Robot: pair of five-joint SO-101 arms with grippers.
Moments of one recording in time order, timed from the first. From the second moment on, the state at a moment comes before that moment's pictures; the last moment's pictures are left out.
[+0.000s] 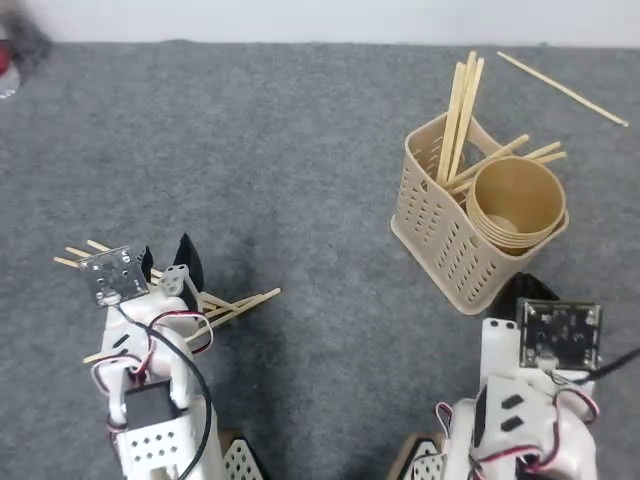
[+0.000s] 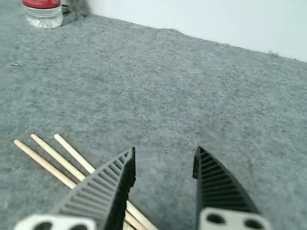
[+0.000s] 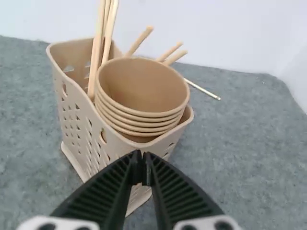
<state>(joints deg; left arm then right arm) -20.0 -100.5 97.1 44.1 10.9 9.0 -100.7 49.6 81.6 13.7</state>
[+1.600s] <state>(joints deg) -15.6 -100.7 96.9 66.8 -4.5 9.0 -103.2 95.5 74.9 14.2</state>
